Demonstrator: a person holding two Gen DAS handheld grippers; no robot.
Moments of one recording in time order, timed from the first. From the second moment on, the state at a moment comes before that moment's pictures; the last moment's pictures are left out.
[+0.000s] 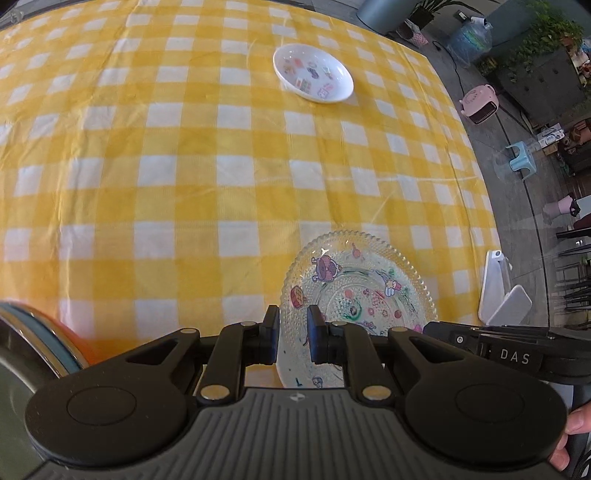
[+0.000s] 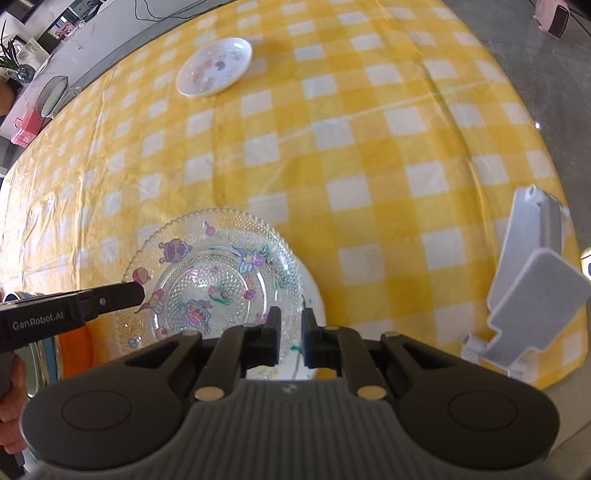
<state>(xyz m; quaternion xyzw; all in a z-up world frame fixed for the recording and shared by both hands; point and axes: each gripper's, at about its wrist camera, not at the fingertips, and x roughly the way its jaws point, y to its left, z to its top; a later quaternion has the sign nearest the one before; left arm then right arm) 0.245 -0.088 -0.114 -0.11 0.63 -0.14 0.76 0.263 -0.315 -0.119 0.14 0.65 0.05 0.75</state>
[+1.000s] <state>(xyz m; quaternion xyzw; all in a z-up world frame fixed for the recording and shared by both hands) 0.225 -0.107 -0.130 -0.04 0.63 -0.14 0.76 0.236 -0.304 -0.128 0.09 0.62 0.03 0.78</state>
